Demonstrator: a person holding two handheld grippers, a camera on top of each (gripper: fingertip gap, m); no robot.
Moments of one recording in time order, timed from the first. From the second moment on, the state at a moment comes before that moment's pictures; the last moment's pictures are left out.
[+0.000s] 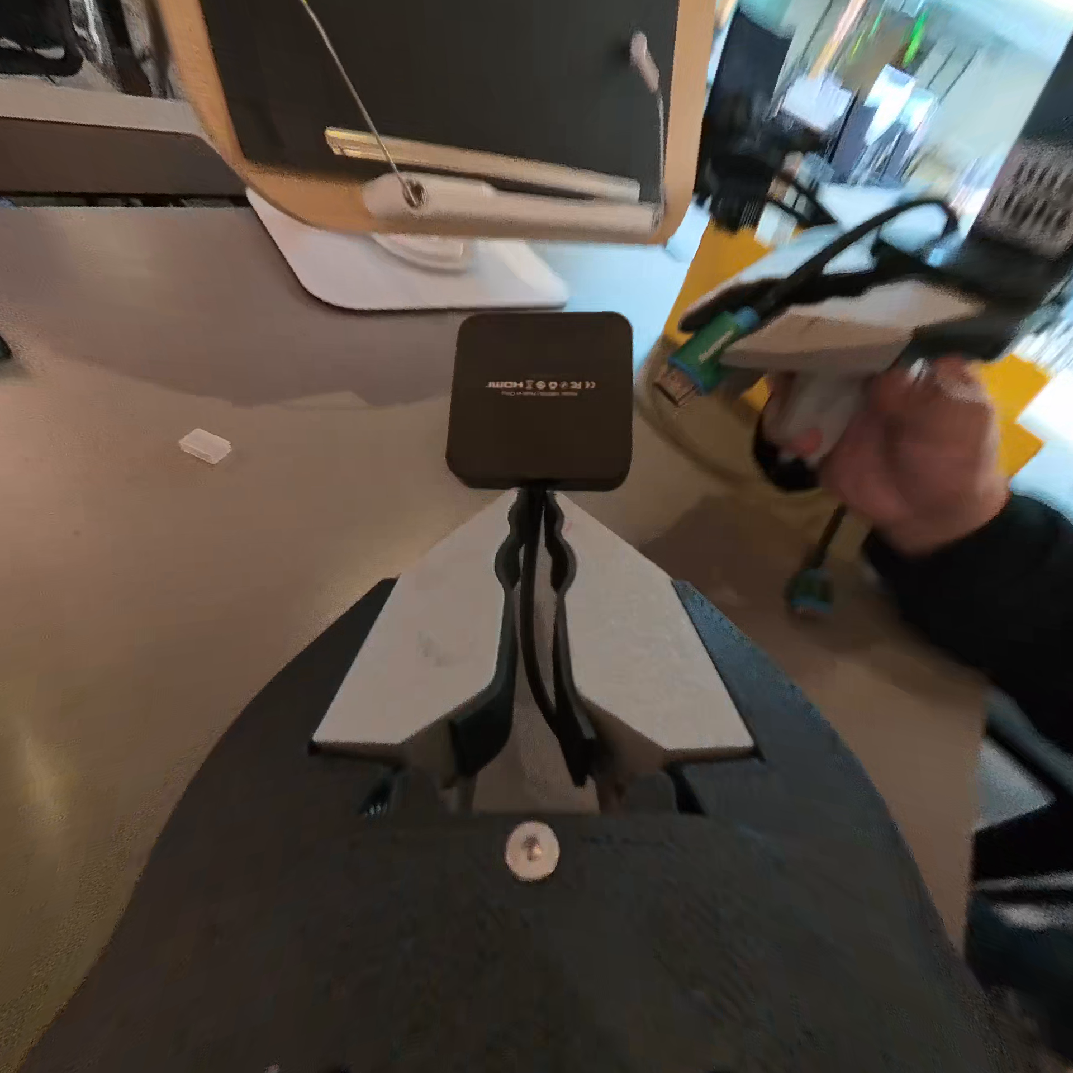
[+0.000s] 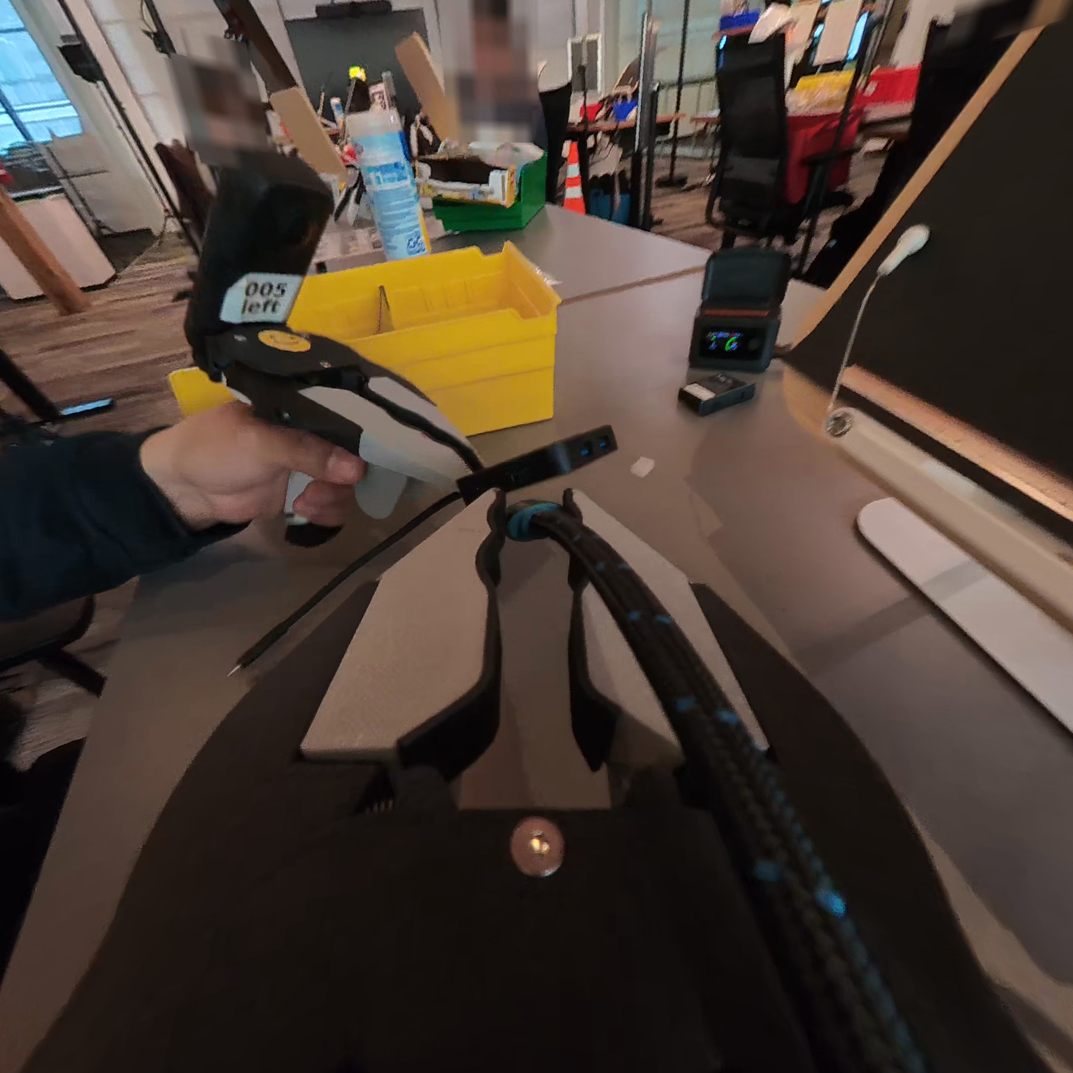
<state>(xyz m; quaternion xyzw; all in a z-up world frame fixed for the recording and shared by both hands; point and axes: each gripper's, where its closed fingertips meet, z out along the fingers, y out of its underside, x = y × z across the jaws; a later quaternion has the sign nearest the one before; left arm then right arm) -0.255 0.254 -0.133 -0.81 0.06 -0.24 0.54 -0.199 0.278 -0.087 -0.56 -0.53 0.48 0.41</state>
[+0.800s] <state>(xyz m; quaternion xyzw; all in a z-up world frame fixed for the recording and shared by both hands) -0.183 0.246 -0.104 -0.79 0.13 -0.19 0.57 -0.214 0.272 -0.111 -0.61 -0.49 0.51 0.36</state>
